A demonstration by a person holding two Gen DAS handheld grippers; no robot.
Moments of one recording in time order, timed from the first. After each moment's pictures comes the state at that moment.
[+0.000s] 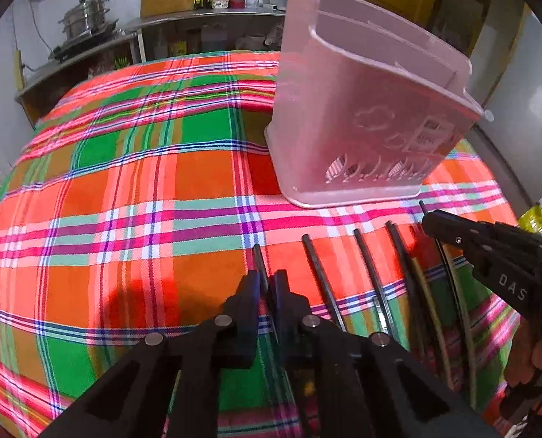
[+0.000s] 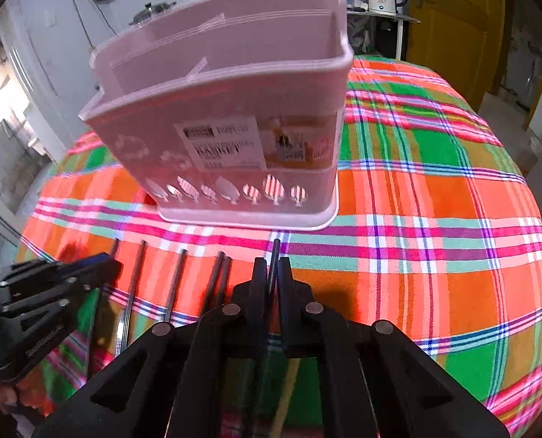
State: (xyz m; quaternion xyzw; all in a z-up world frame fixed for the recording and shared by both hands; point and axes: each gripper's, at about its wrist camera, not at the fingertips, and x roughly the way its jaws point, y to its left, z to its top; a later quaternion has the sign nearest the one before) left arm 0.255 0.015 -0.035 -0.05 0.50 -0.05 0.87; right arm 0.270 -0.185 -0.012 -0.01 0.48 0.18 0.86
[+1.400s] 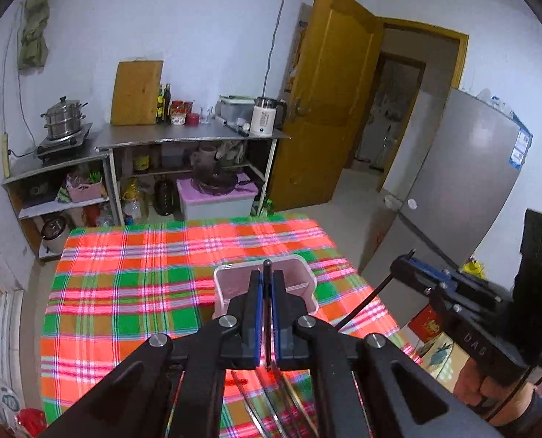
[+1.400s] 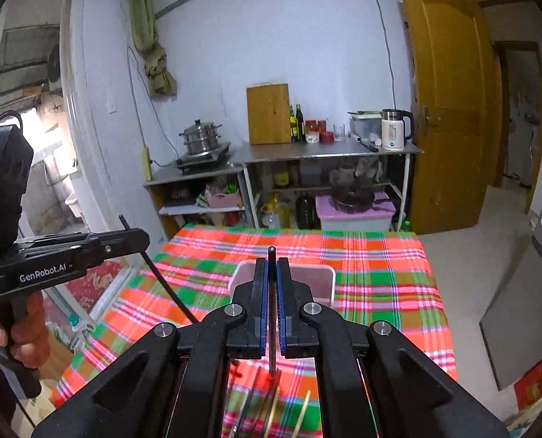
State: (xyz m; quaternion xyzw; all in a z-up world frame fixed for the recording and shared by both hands) left arm 0.229 0.012 0.243 -0.06 0.32 -0.14 0.94; right arm 0.206 -0.202 0.223 0.01 0.26 0.22 0.94
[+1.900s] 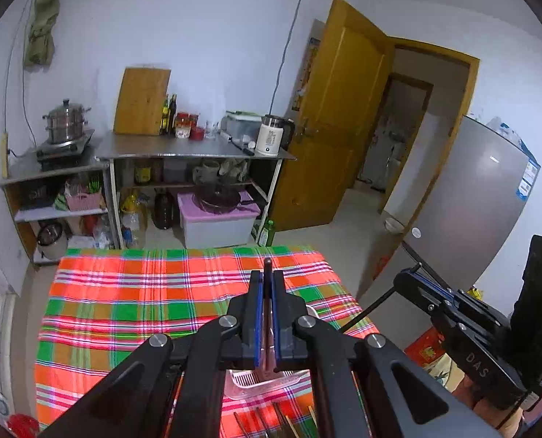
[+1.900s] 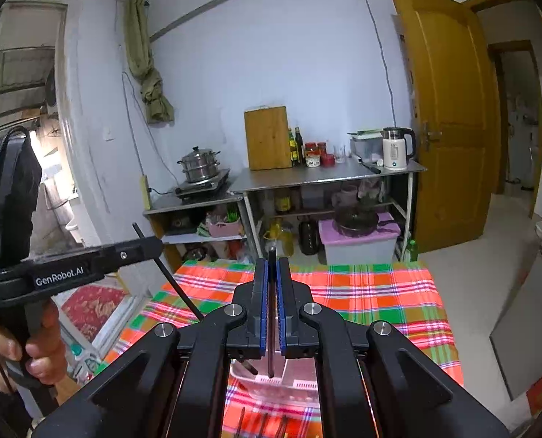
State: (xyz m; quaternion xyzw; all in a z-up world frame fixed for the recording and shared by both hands) left arm 0.289 0.030 0.251 -0.10 0.30 -0.13 0.94; right arm 0.251 -0.189 0.240 0.04 0.23 0.22 0.95
